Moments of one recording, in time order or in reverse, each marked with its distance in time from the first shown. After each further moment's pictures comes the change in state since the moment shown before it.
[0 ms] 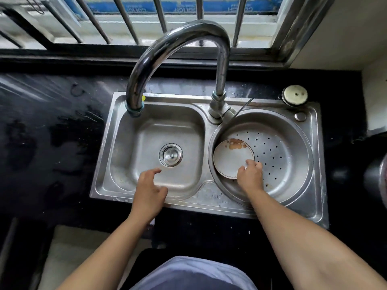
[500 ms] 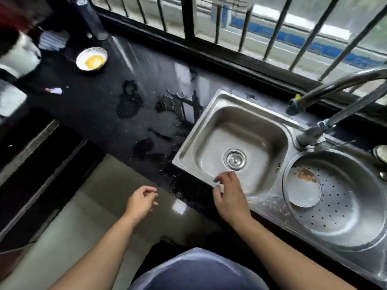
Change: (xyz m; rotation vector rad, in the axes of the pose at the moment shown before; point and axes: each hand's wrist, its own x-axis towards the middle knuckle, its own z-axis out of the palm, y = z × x) left_hand -0.106 -0.219 -0.125 -0.538 0.166 -0.630; right_hand -0.253 -0.156 0.107 -0.060 -0.216 -0.902
